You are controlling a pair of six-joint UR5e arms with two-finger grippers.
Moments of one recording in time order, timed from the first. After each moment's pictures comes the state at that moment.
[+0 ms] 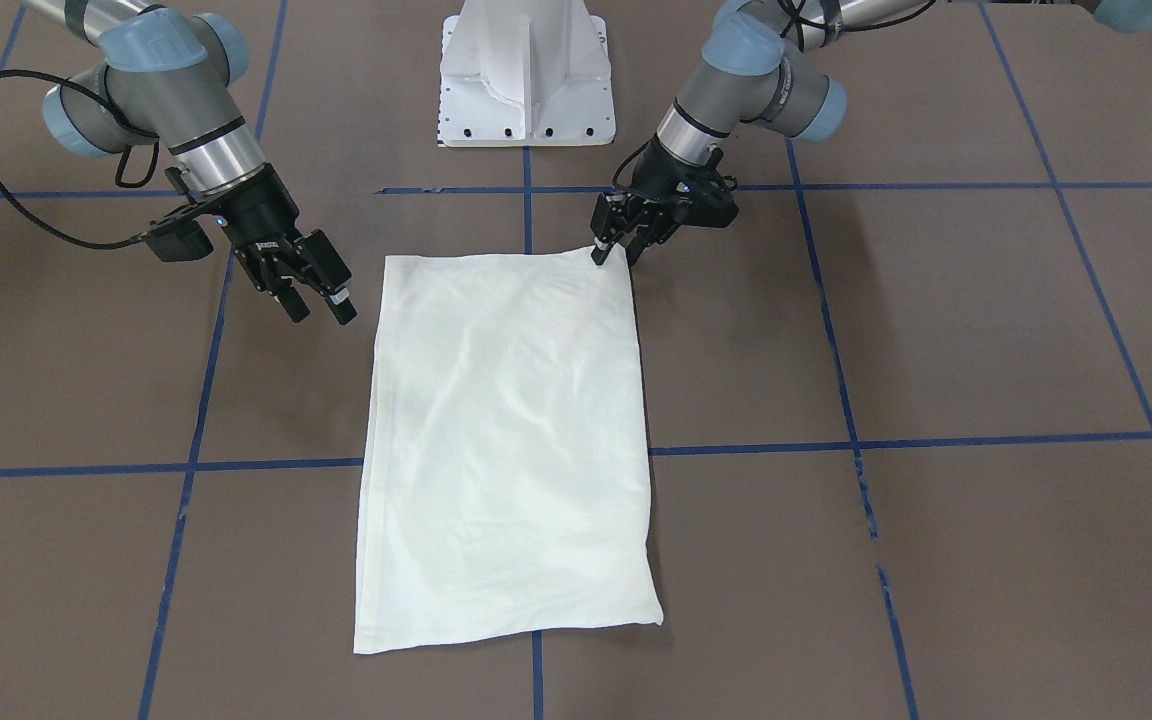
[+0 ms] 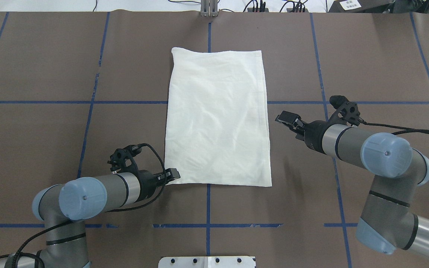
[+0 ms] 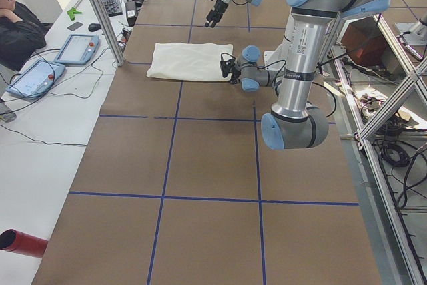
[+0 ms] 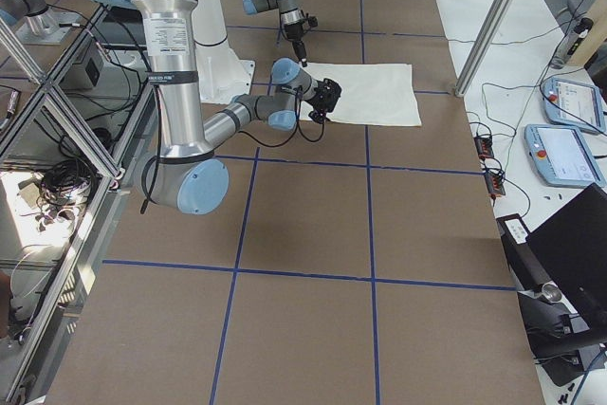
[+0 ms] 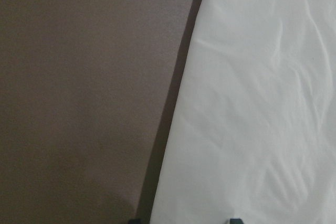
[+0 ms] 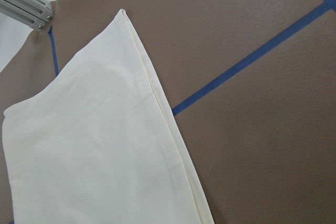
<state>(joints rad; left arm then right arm) -0.28 -1.89 -1.73 -2.36 -1.52 -1.76 0.50 -1.43 1.85 -0.75 1.50 1.81</state>
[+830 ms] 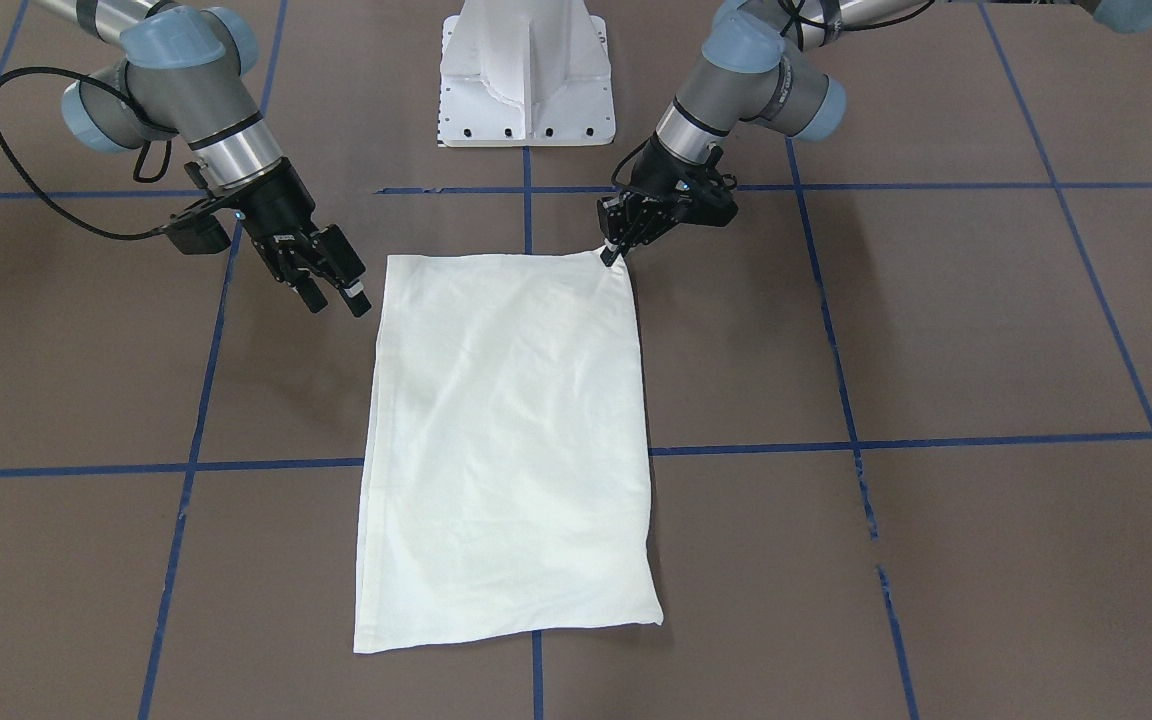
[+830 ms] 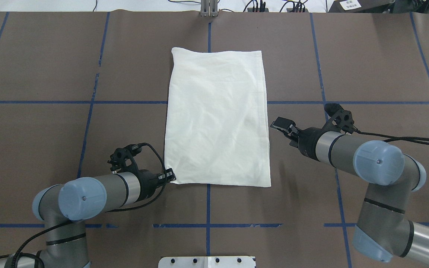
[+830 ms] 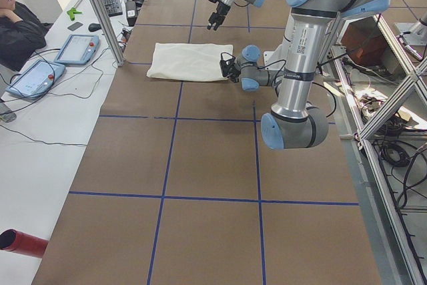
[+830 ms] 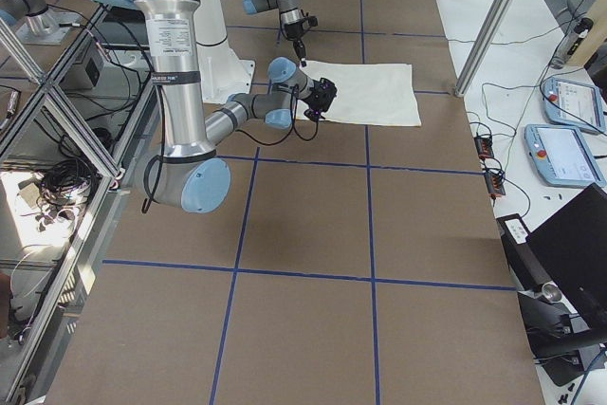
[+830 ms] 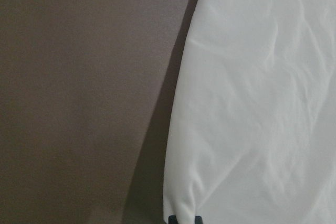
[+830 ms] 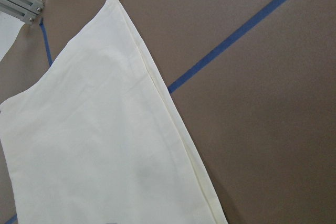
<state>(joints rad) -0.28 -1.89 -1.74 -2.36 -1.51 -1.76 0.45 -1.41 1.85 -0.79 1.47 1.90</state>
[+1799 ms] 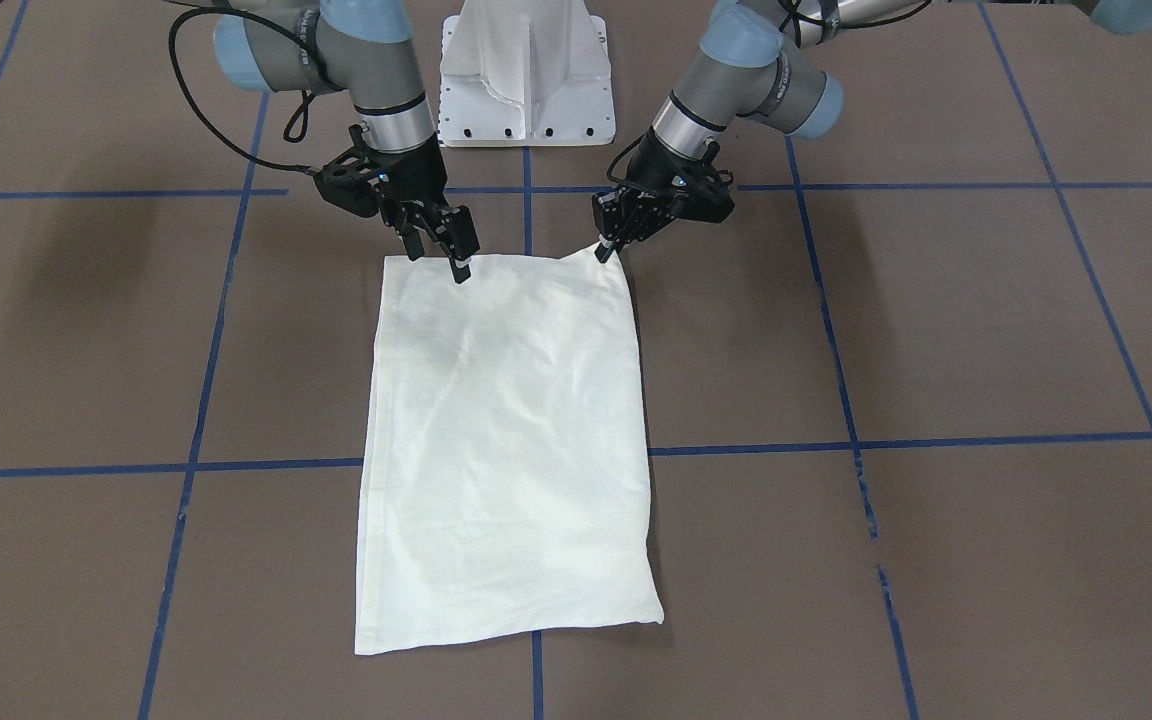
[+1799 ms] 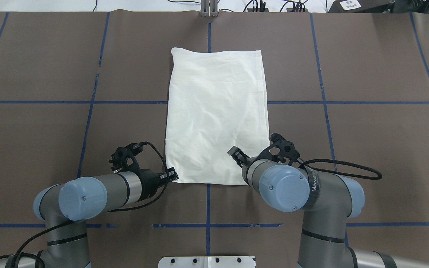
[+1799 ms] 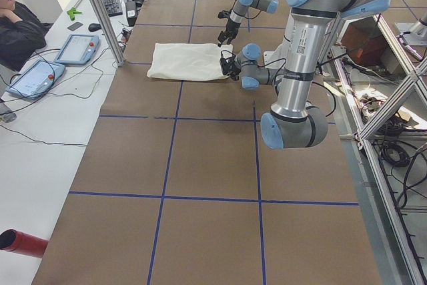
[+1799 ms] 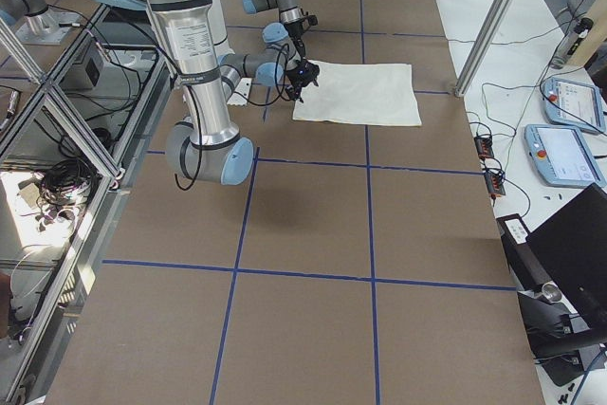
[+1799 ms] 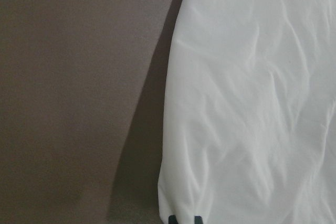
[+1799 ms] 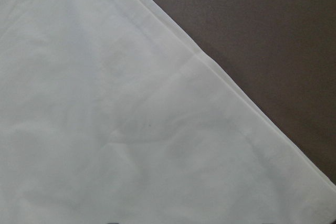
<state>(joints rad) -0.28 -1.90 -1.74 -2.36 -1.51 -1.76 0.27 -1.14 1.87 -1.39 1.41 2.13</state>
